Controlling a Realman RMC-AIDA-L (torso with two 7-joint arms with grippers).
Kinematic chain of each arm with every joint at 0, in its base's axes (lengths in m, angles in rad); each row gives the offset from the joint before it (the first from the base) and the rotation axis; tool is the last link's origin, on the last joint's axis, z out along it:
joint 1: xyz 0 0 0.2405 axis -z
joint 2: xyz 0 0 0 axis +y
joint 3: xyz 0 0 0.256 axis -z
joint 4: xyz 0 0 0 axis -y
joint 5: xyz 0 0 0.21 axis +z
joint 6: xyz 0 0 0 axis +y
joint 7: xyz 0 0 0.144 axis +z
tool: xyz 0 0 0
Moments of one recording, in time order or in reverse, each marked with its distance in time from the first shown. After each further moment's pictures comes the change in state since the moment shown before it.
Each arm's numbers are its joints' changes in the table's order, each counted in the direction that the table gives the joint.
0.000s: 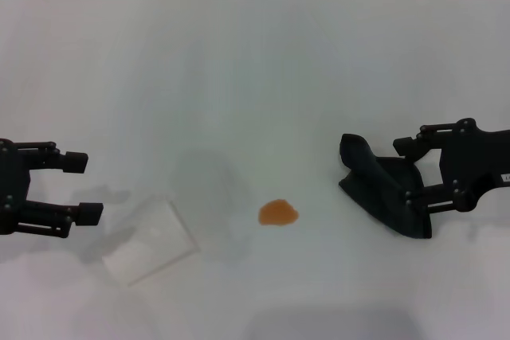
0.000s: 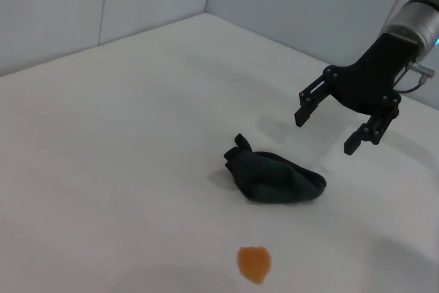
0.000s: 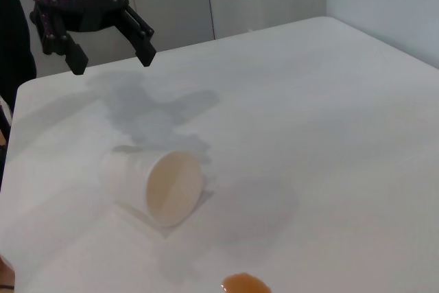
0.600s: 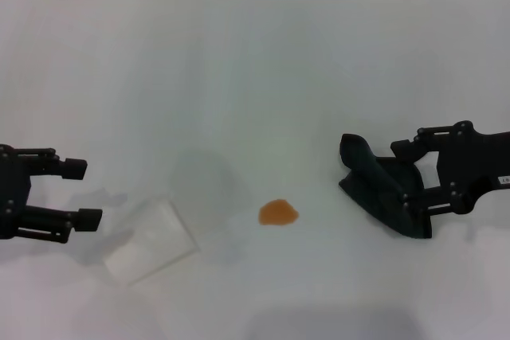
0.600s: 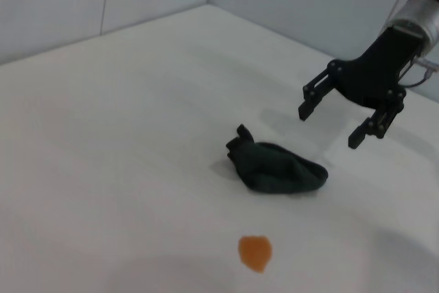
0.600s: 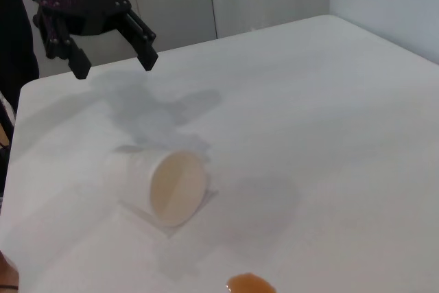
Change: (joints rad) left arm 0.003 -0.001 -0.001 0.000 0.024 0.001 -0.008; right arm 0.001 0.002 0.009 -0.003 0.001 0.003 0.004
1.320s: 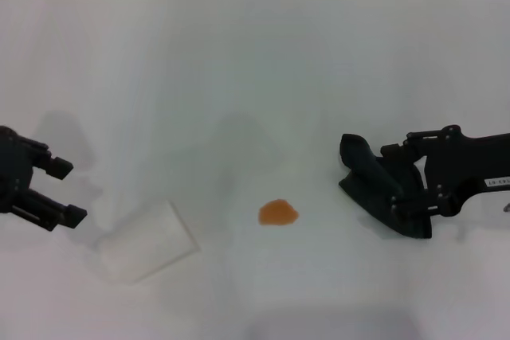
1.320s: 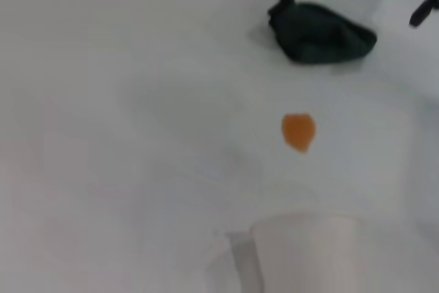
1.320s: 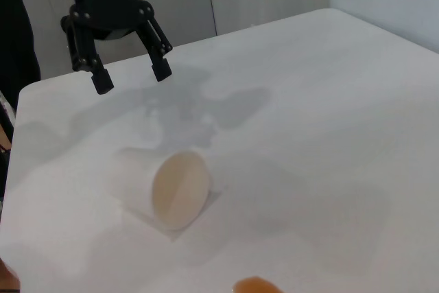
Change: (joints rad) left arm 0.240 0.051 -0.120 0.000 0.333 0.020 -0.152; right arm -0.002 0.000 0.051 -0.008 0.005 0.042 0.036
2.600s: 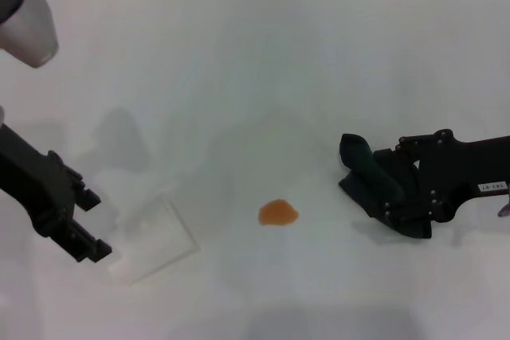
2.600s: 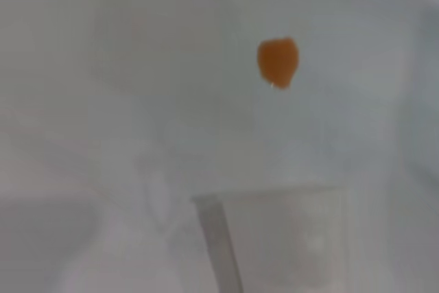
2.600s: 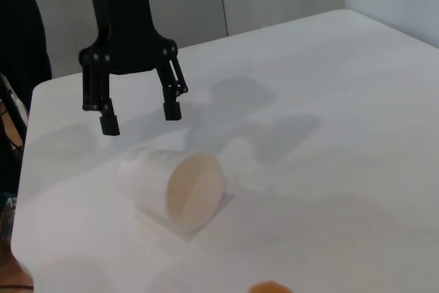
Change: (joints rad) left arm 0.120 -0.099 -0.140 0.009 0.216 0.019 -0.088; right arm 0.003 0.000 0.028 0.011 0.008 0.001 0.000
